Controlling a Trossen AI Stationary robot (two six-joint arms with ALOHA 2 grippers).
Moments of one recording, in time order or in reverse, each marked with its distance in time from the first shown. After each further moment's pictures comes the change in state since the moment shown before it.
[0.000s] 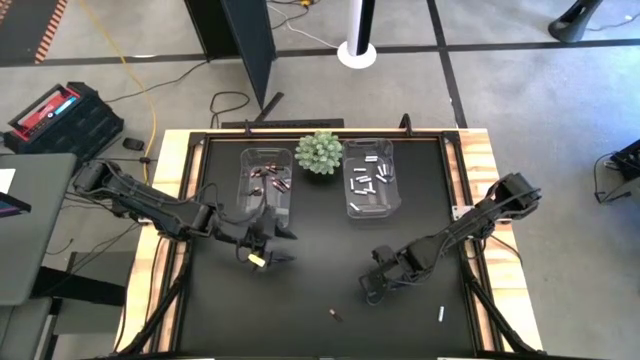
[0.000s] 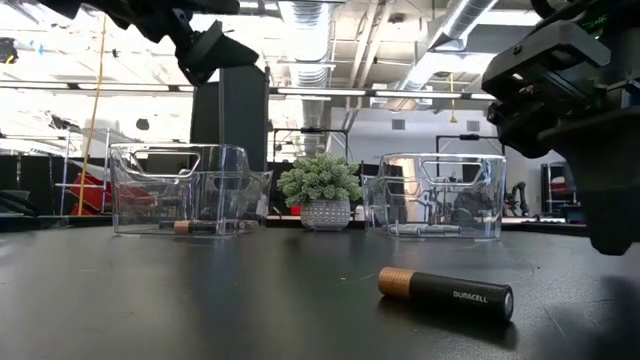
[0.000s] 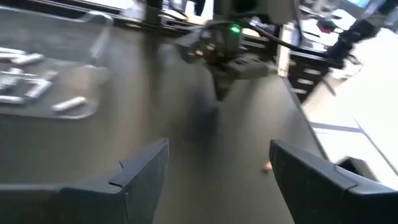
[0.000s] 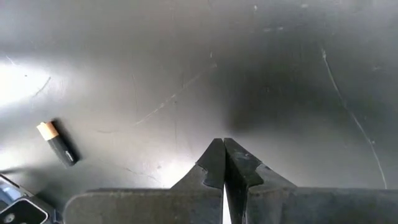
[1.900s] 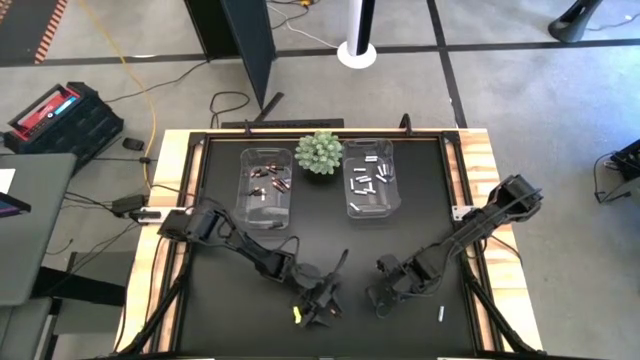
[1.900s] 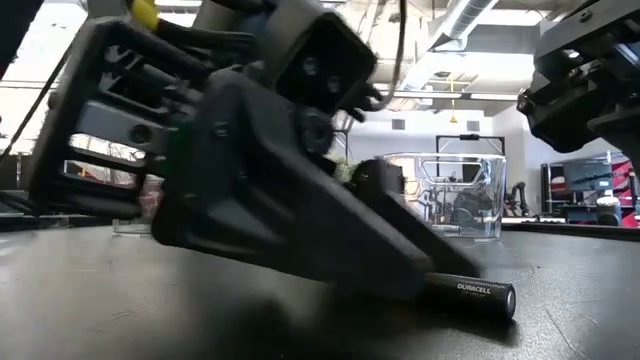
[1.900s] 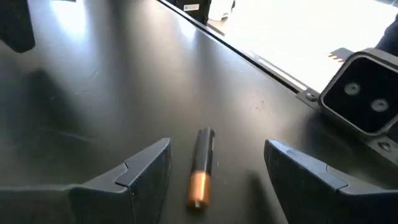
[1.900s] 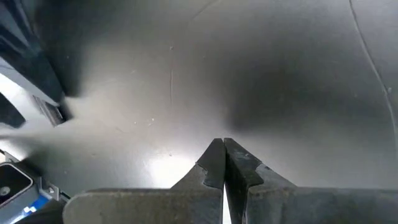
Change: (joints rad) left arm -0.086 1.059 0.420 0.617 0.462 0.298; right arm 0.093 0.000 0.000 0.011 0.006 0.032
